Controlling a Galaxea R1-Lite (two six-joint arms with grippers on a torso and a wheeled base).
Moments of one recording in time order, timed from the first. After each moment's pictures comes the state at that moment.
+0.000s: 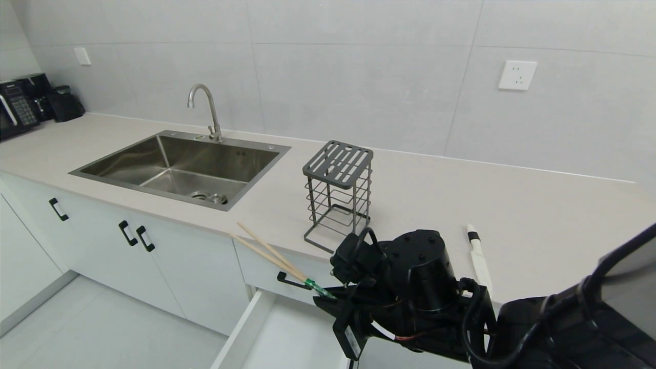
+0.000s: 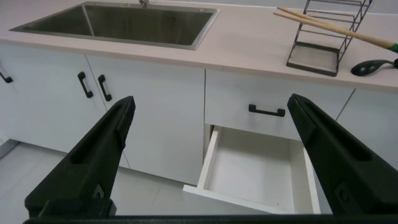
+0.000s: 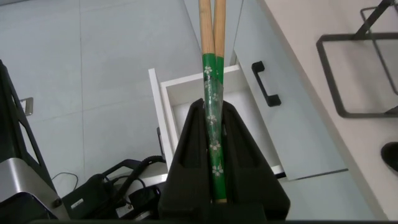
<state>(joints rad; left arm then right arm) 0.00 0.00 0.00 0.00 -0.06 0.01 0.93 2.01 -0.73 -0.79 0.11 -0.01</state>
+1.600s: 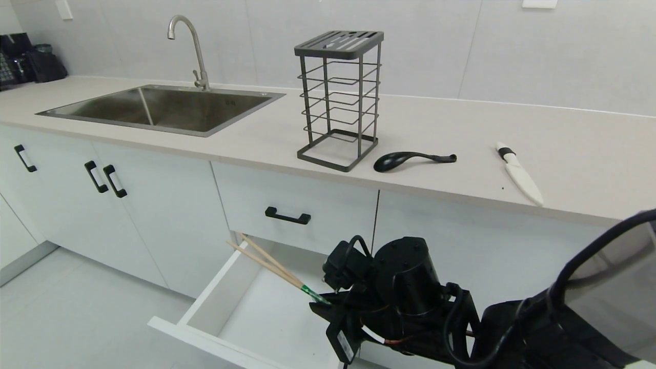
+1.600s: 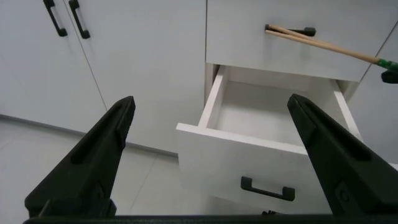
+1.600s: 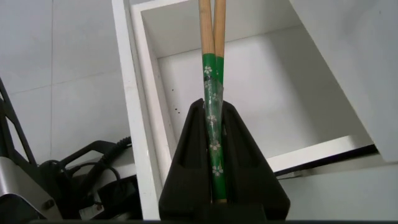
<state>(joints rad) 0.00 0.00 0.00 0.00 -0.06 0.01 0.93 2.07 -0.75 -0.81 0.11 -0.01</state>
